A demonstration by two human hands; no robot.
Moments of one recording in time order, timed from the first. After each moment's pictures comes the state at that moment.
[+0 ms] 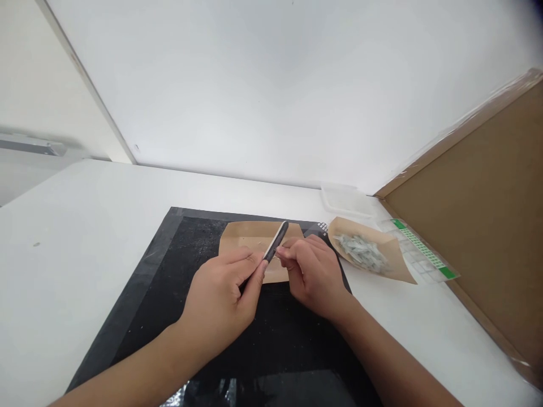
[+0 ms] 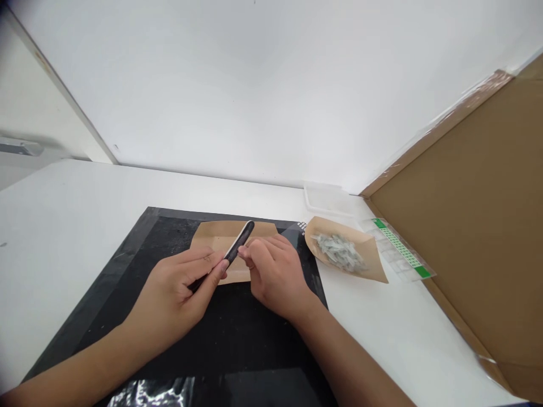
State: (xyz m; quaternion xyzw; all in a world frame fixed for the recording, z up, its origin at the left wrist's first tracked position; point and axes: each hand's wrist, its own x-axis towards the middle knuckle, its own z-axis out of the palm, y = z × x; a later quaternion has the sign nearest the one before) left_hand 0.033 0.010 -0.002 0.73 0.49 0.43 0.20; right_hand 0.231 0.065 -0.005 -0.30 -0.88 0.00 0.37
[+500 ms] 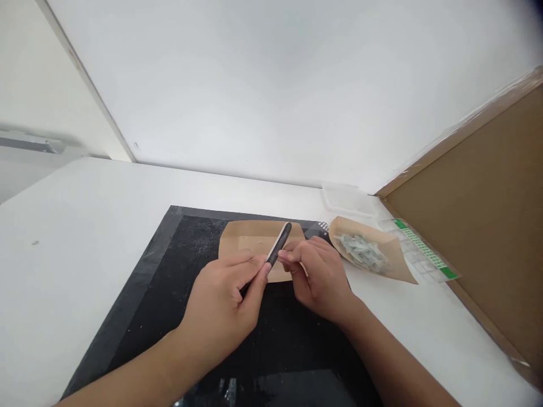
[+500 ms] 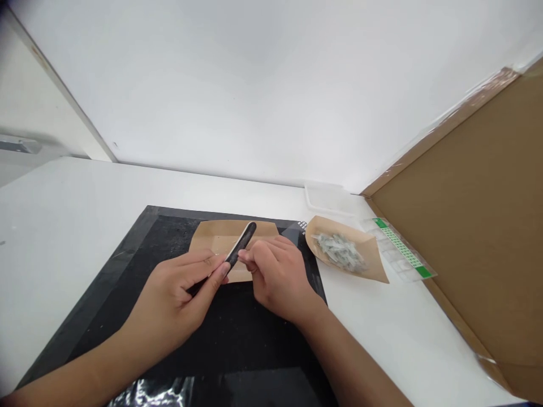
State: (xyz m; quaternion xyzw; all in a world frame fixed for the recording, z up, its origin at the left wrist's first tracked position) left_hand 0.038 0.006 0.000 0.72 0.48 0.44 0.23; right_hand 0.238 0.062 -0.001 -0.30 -0.88 0.03 0.37
